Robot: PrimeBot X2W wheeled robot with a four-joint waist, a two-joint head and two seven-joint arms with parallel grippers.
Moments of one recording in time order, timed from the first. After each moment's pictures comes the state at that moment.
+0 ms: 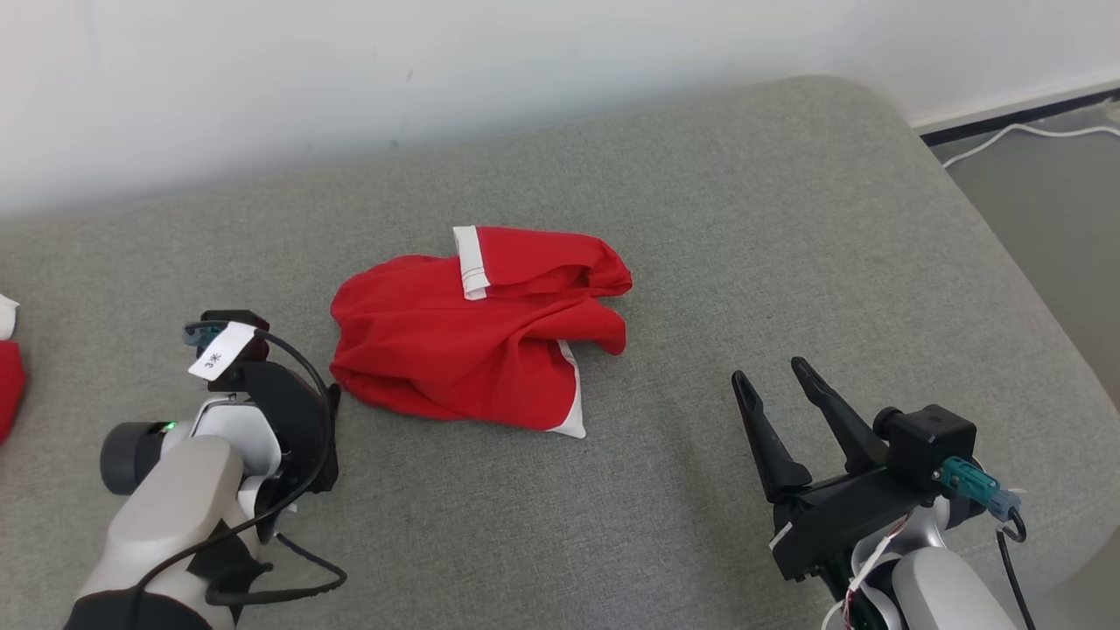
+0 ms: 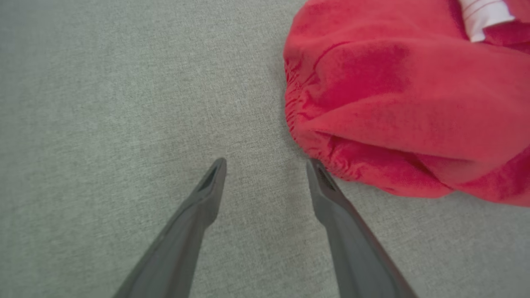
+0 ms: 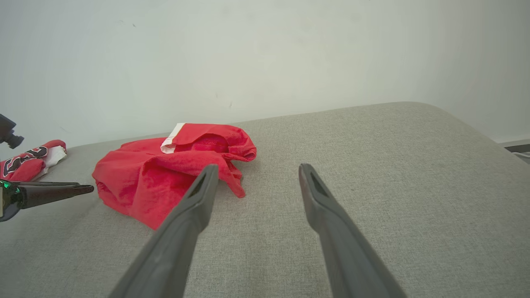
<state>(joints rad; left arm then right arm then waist) -0.84 0.16 -0.62 1.17 -0.55 -0.06 0.18 -0.19 -0.05 0.14 0.20 0.31 0.13 -0.09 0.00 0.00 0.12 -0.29</state>
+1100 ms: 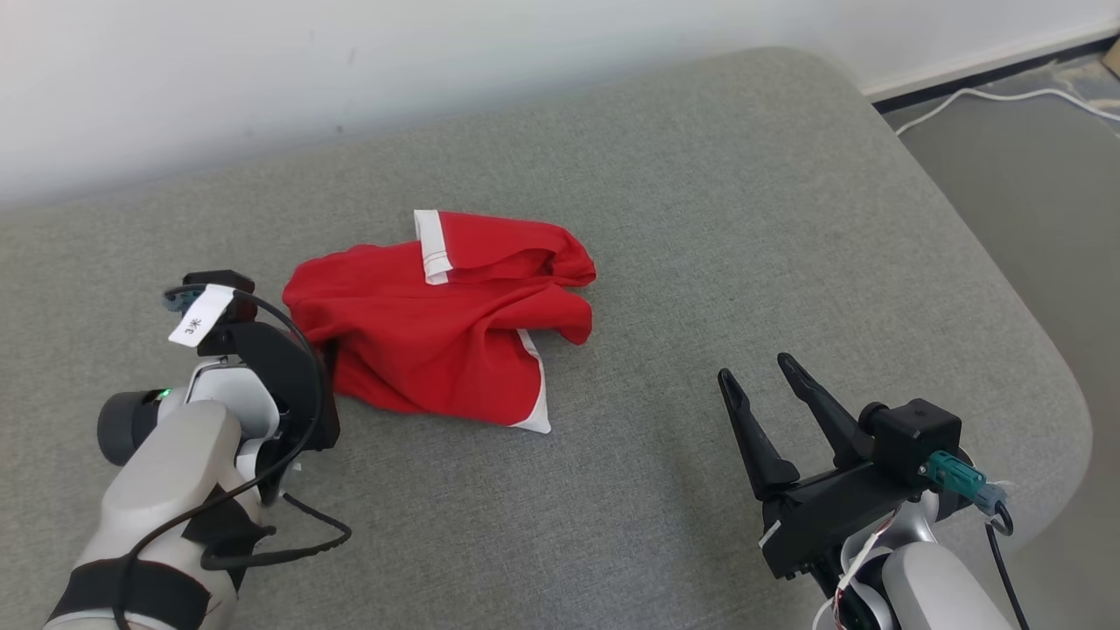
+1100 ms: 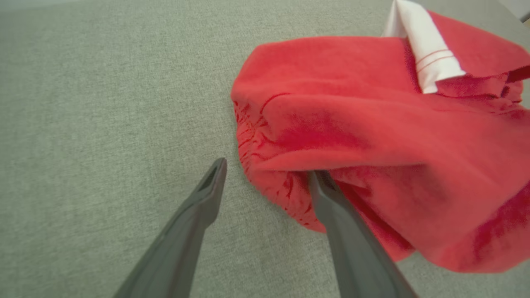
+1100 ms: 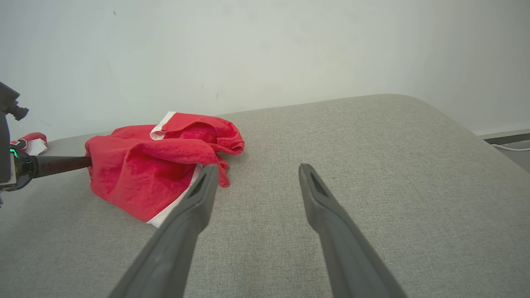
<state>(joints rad) -0.90 0.14 -0.64 1.18 -0.63 -0.03 0.14 -0.20 -0.05 0.16 0.21 0.31 0.13 -0.08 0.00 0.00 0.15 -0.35</state>
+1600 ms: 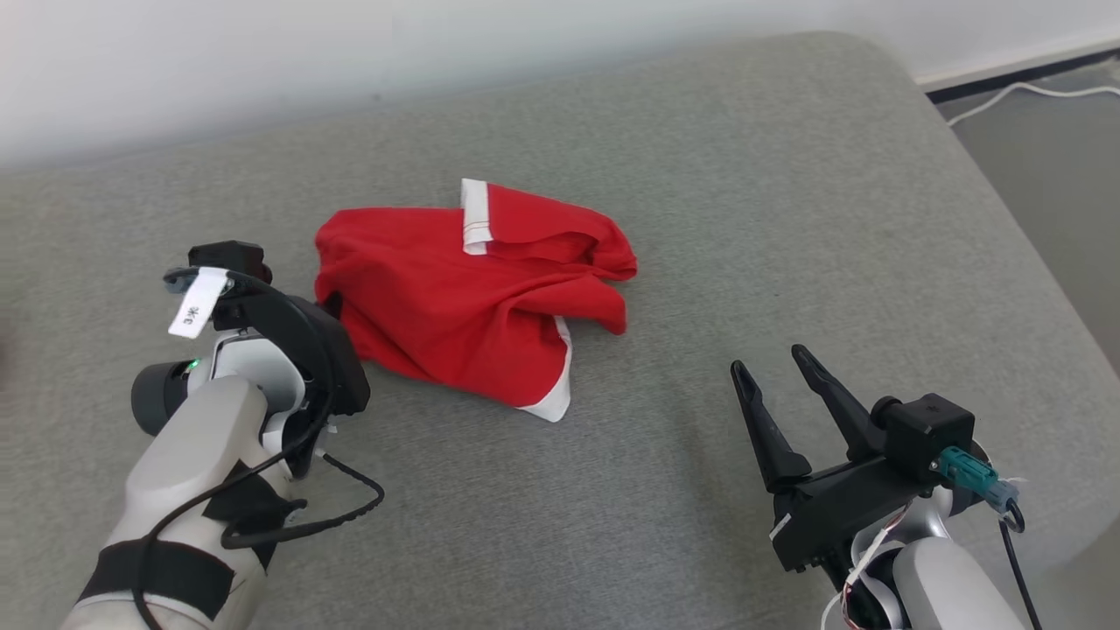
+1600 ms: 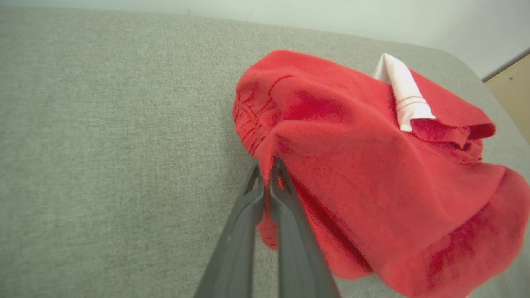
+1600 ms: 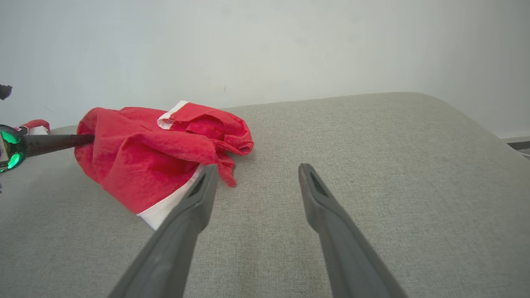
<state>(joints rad) -0.93 0.10 -0.60 1.16 -0.70 -0.03 0.05 -0.20 -0.05 0.14 0.19 0.28 0.13 -0.07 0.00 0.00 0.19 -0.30</state>
